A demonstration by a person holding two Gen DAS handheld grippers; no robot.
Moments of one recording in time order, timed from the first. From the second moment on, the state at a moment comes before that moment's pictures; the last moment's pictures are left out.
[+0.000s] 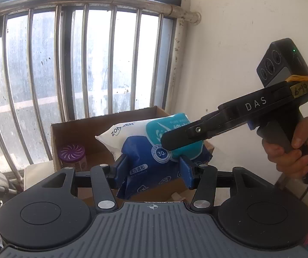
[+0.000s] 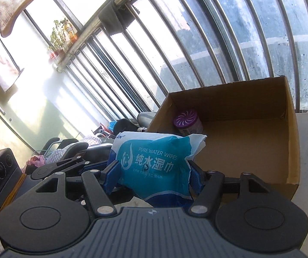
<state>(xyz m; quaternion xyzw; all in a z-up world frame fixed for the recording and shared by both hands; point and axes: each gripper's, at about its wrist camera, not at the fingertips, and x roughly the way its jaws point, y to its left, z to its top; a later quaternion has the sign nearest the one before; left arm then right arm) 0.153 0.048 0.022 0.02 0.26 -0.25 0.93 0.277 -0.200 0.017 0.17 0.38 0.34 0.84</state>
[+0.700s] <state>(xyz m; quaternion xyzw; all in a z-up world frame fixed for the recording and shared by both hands) 0.355 0.024 -0.065 0.10 0.45 -0.15 0.88 0.483 -0.173 -0.097 0.23 0.50 0.21 0.81</state>
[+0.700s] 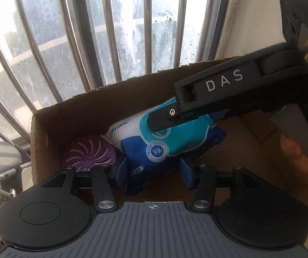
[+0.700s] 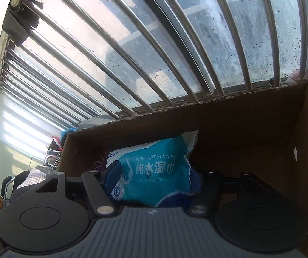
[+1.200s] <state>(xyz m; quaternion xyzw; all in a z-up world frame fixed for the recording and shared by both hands) 0.330 0.044 -0.079 0.13 0.51 -0.22 0.82 0.485 -0.166 -0.121 0.23 0.49 0.24 0.81</state>
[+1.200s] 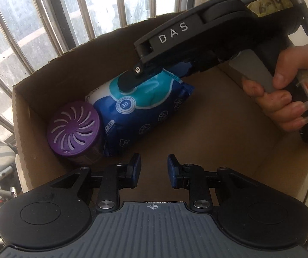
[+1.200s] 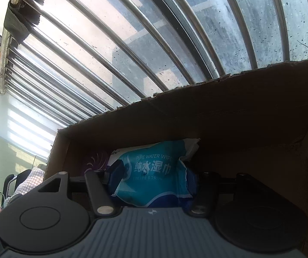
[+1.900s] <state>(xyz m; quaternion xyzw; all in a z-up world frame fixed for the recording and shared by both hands) 0.261 0.075 -0.073 0.19 0.49 -0.17 0.84 0.445 -0.139 -0.119 0.21 0.49 0.28 0.80</state>
